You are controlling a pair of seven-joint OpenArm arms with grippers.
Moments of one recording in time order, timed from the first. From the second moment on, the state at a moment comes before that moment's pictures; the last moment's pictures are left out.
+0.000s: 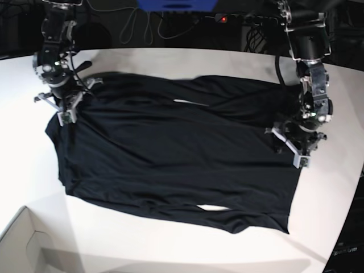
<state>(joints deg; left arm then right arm) -8.2 -12.7 -14.4 63.2 -3.0 -21.9 20.2 -14.7 5.7 22.2 92.8 -10.0 24.6 -31.0</state>
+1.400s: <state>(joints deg) 0.4 -6.1 -26.8 85.5 -2.2 -21.8 32.3 -18.7 2.7 24.6 105.2 -10.8 34.5 -32.7</state>
